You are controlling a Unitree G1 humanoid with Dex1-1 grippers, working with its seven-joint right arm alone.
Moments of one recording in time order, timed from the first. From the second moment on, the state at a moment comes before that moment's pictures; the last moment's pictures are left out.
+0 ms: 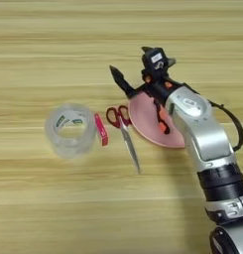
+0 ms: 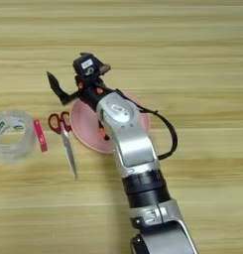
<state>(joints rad) -0.38 -0.04 0.10 -0.01 0.00 0.27 0.36</state>
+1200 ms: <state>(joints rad) -0.37 -0.22 -0.17 0.44 0.00 0.07 0.15</state>
